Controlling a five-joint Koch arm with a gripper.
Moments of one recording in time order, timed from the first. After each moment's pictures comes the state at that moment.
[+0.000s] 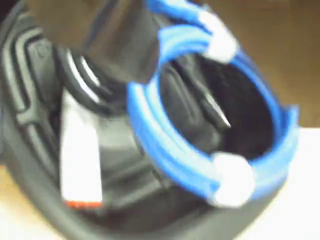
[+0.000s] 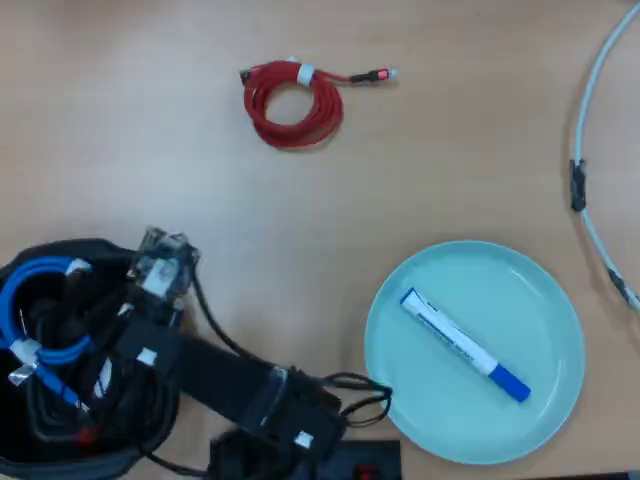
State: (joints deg) arm 31.1 105.8 89.3 67.3 17.9
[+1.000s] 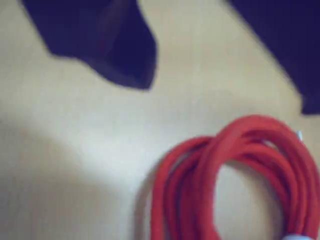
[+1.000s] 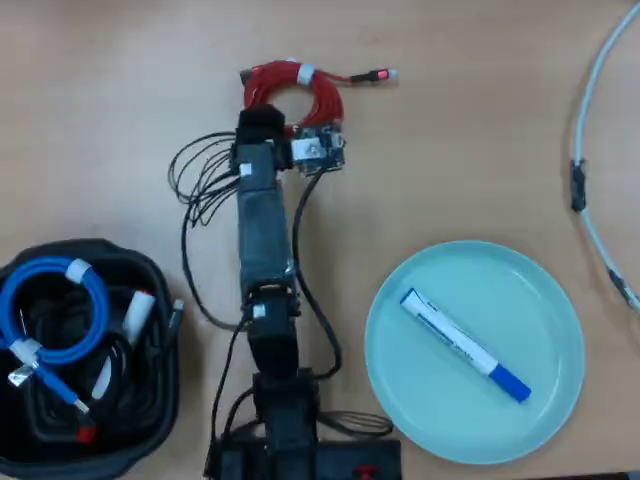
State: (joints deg) arm 85.1 64.9 59.4 62.9 10.7
